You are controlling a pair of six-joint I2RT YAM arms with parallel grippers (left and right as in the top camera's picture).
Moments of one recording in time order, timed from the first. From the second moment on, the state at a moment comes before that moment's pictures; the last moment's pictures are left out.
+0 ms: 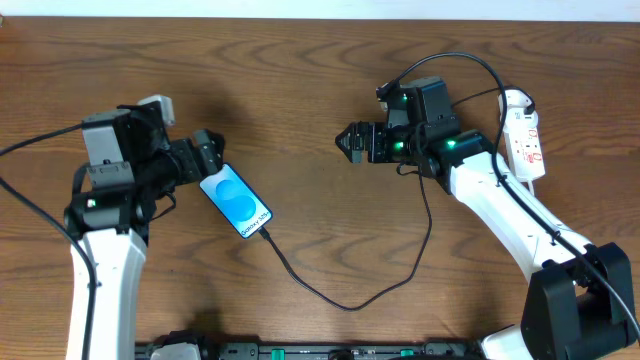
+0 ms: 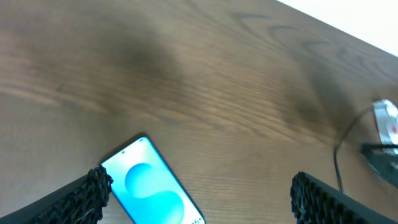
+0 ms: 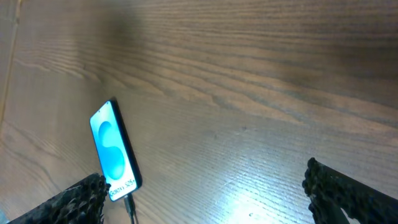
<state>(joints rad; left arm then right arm) 0.13 1.17 1.00 -0.63 0.39 -0.20 0.37 1.66 1.16 -0.39 -0.41 0.40</state>
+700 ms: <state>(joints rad) 0.11 1.14 1.00 -0.66 0.39 -0.15 0.29 1.66 1.48 -0.88 -0.54 0.25</state>
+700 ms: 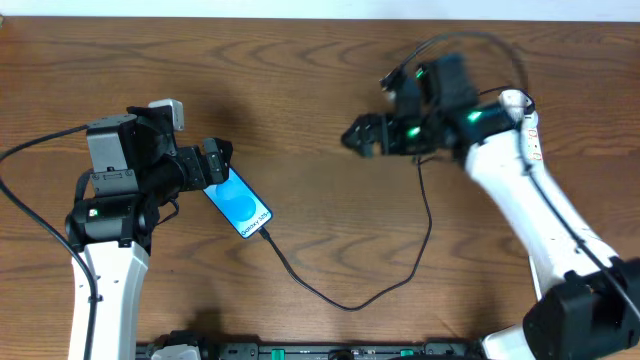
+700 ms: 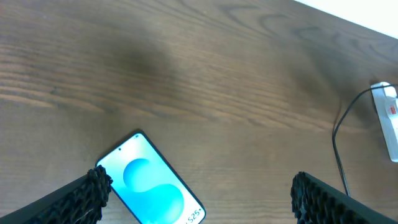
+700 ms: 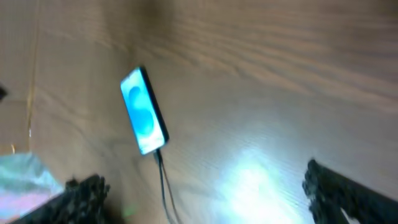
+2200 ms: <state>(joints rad) 0.11 1.14 1.00 -0.66 0.39 -0.15 -0.46 2.07 1.83 -1.10 -0.45 -0.24</state>
